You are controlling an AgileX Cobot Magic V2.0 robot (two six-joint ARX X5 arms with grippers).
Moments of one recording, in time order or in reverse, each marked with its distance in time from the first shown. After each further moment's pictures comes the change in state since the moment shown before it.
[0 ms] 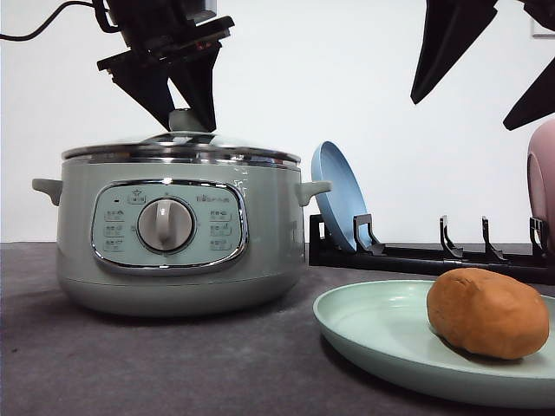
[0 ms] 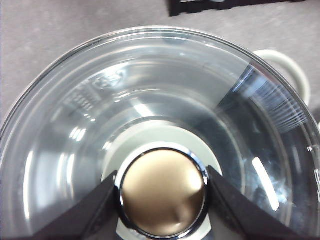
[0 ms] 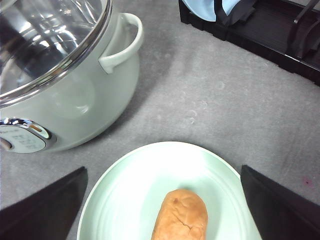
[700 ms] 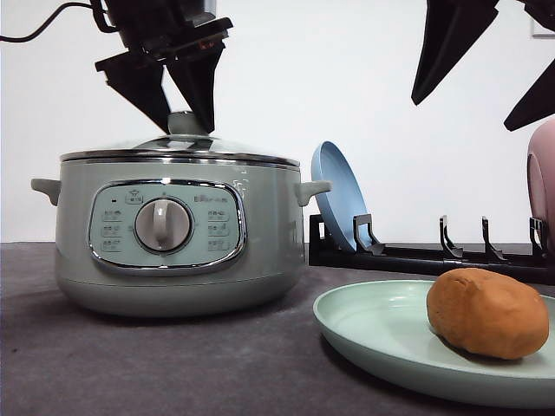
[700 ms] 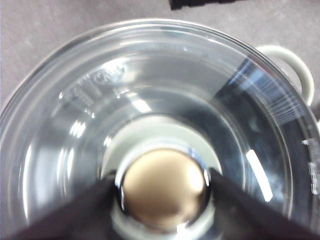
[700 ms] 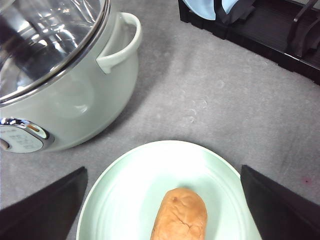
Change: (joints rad) left_arx 0.000 0.000 0.000 -0.027 0.000 -0.002; right_arx 0.000 0.000 0.000 -0.004 -0.001 0.000
